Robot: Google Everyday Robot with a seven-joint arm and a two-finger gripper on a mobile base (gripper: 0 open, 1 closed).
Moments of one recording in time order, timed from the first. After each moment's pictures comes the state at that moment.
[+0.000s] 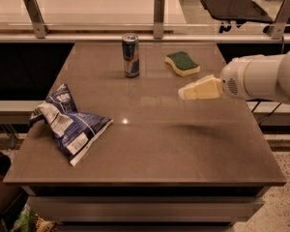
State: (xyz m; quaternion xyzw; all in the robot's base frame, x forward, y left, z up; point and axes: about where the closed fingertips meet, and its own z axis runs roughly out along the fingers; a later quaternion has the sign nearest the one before) arm 0.578 -0.173 0.905 -0.26 0.83 0.06 0.48
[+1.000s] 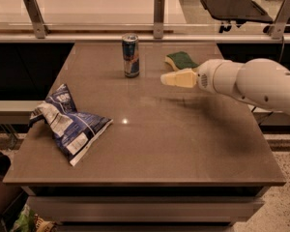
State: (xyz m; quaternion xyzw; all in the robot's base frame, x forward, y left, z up) arm 0.673 -0.139 0.862 -0.19 0.81 0.14 0.54
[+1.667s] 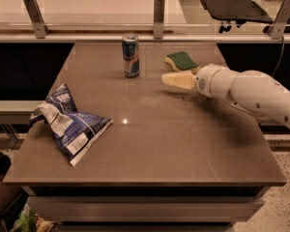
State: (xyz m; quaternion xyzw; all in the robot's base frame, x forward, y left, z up) arm 0.700 -0.148 0.842 -0.15 0.79 0.16 0.57
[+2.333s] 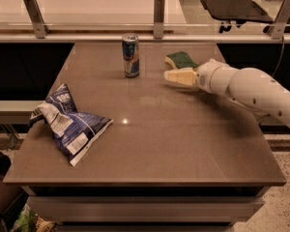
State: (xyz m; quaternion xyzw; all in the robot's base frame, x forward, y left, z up) arm 0.728 -0.158 0.838 -0.16 0.78 0.14 0.58
